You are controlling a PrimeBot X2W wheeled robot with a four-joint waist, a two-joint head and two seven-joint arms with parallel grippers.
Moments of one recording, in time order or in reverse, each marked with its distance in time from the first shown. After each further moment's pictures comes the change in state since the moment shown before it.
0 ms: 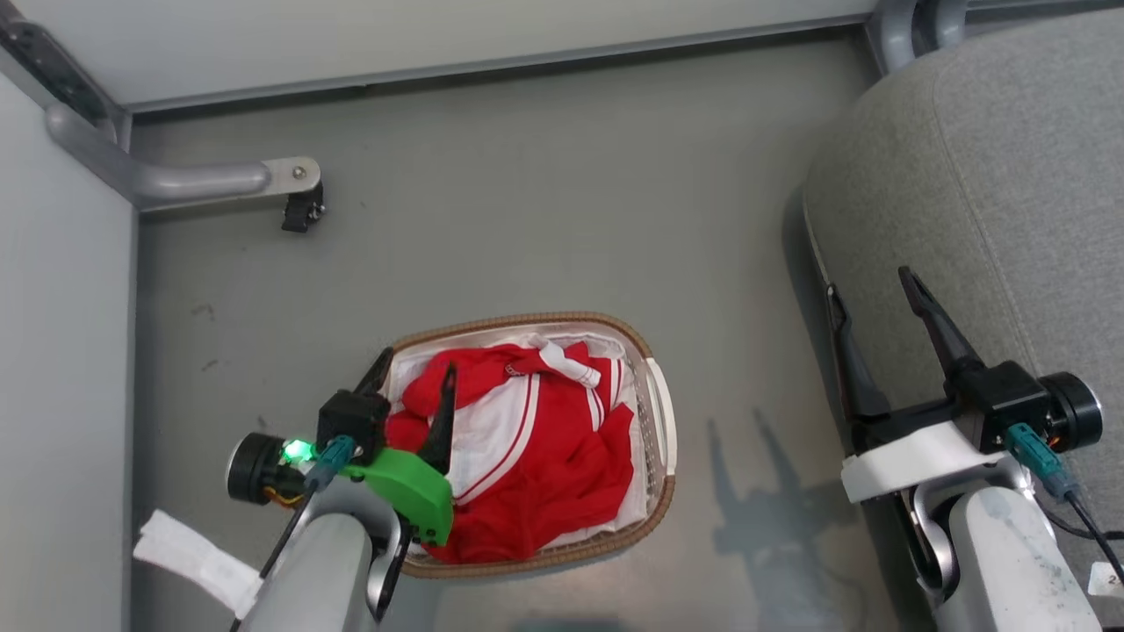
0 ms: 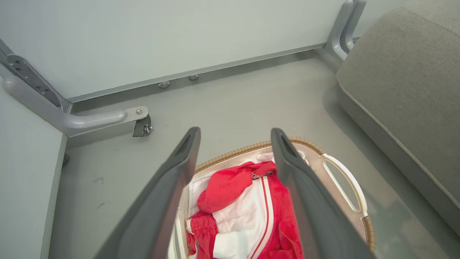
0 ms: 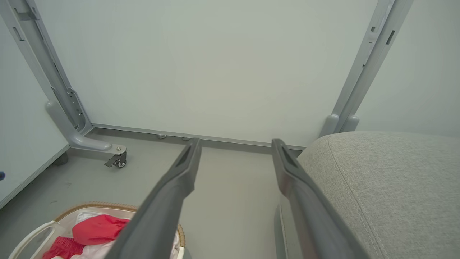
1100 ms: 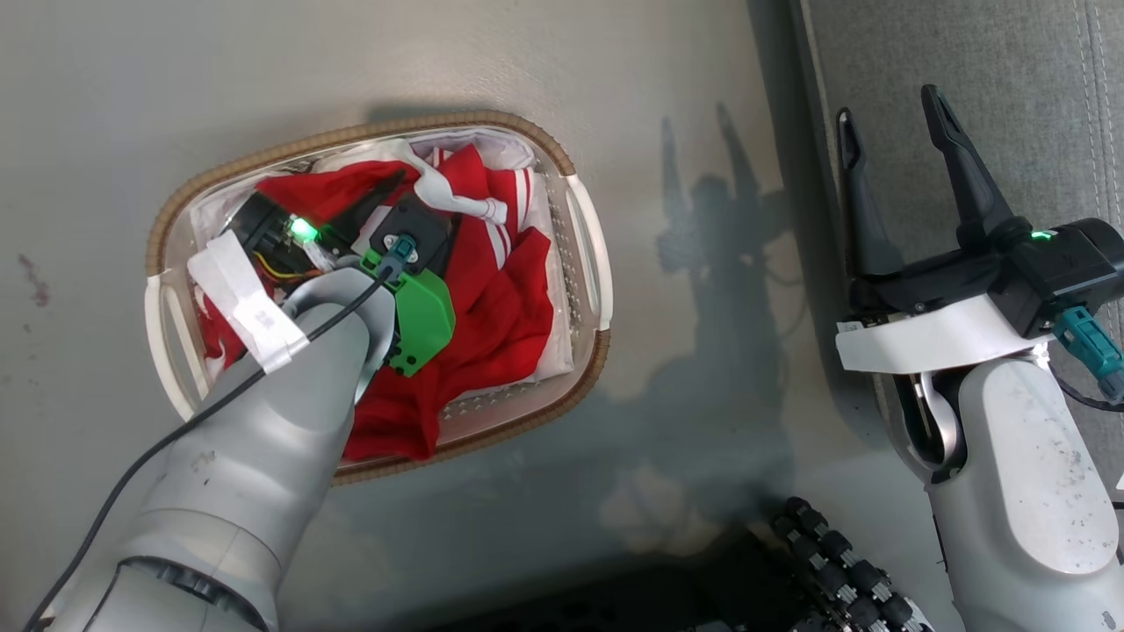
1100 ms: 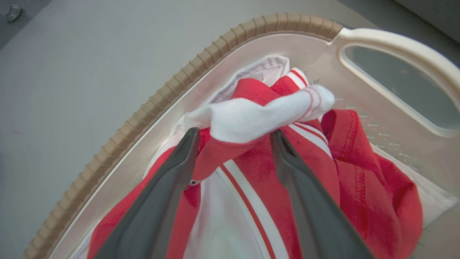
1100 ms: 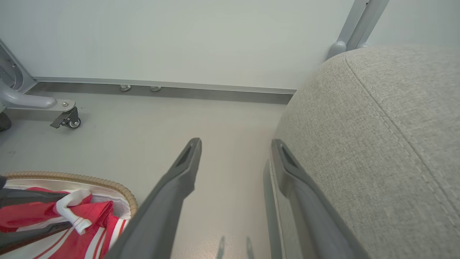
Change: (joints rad) left arm -0.620 0.020 -0.427 0.538 0.054 -0.001 0.000; right arm -0.238 -0.001 0.028 -0.079 0.064 0.000 -0.001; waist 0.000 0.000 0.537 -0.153
